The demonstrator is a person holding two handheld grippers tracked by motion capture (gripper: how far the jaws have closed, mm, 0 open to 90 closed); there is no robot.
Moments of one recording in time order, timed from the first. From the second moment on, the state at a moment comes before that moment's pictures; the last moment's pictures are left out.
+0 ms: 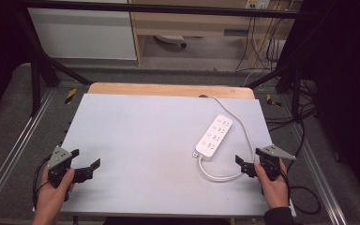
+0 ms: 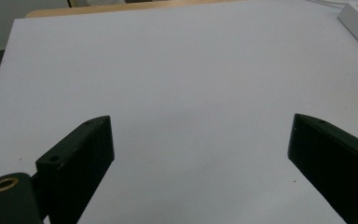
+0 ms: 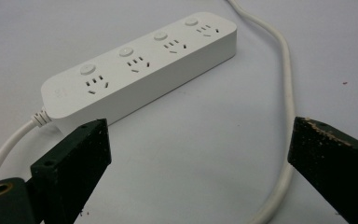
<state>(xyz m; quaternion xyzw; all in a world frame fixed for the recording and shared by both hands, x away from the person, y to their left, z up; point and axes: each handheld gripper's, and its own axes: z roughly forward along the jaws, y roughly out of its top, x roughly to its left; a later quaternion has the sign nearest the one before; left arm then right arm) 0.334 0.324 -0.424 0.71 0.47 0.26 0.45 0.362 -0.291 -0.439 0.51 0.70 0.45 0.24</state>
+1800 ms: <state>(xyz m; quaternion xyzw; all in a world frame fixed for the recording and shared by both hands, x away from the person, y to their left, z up) 0.334 0.319 -0.425 0.71 0.48 0.24 0.46 0.406 -0.255 -0.379 0.45 0.71 0.47 0.24</state>
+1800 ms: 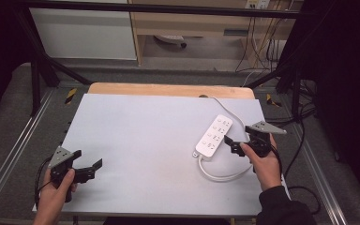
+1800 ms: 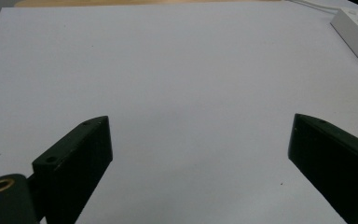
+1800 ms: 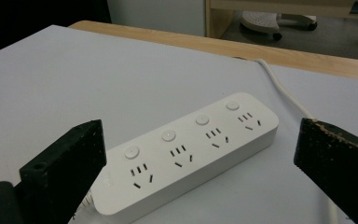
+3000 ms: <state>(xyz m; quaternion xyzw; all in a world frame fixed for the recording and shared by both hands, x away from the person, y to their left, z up) 0.335 0.319 -0.425 0.71 0.49 0.24 0.45 0.446 -0.231 -0.381 0.45 0.71 0.49 0.24</state>
